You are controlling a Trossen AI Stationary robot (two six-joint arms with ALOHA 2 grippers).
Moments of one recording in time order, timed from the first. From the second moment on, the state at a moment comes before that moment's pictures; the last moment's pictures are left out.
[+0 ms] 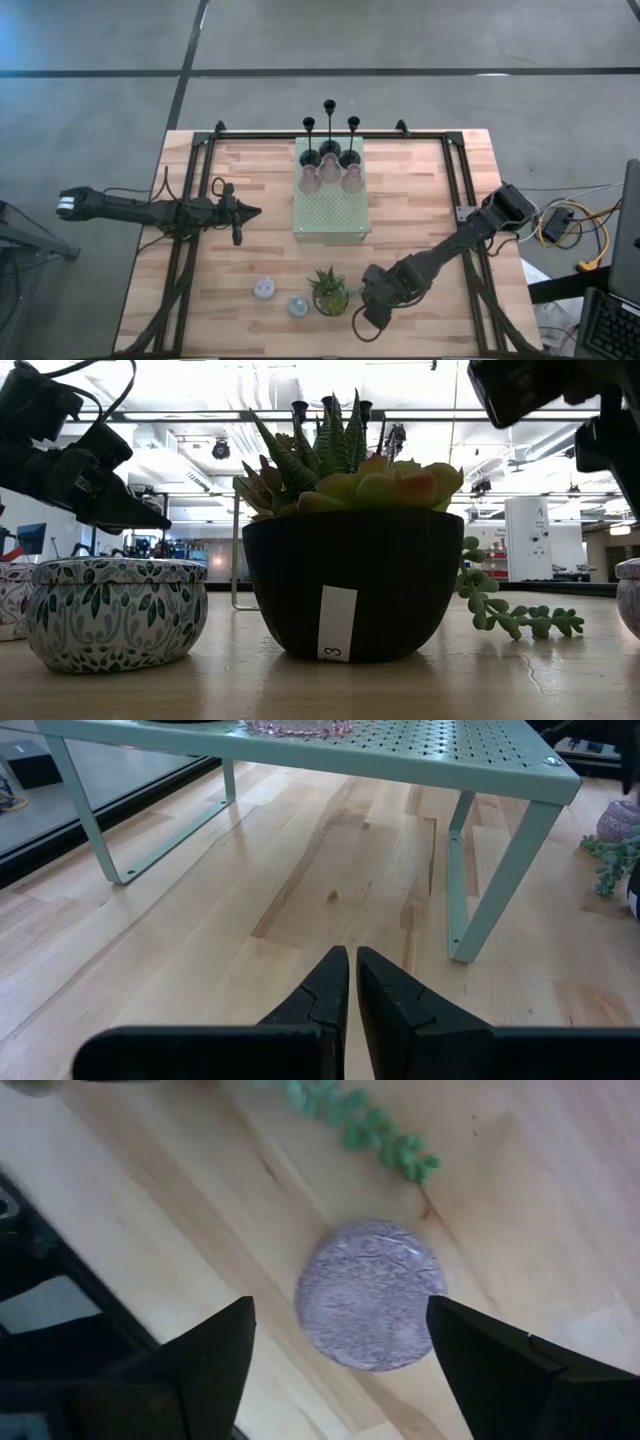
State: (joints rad) left arm -0.05 0.39 0.01 0.06 -0.31 -0.16; right arm 0.58 1.80 1.29 -0.82 -0.10 1.28
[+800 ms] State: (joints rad) left arm -0.05 0.39 0.01 0.06 -0.31 -0.16; right arm 0.59 1.80 1.06 -0.61 -0.11 1.34
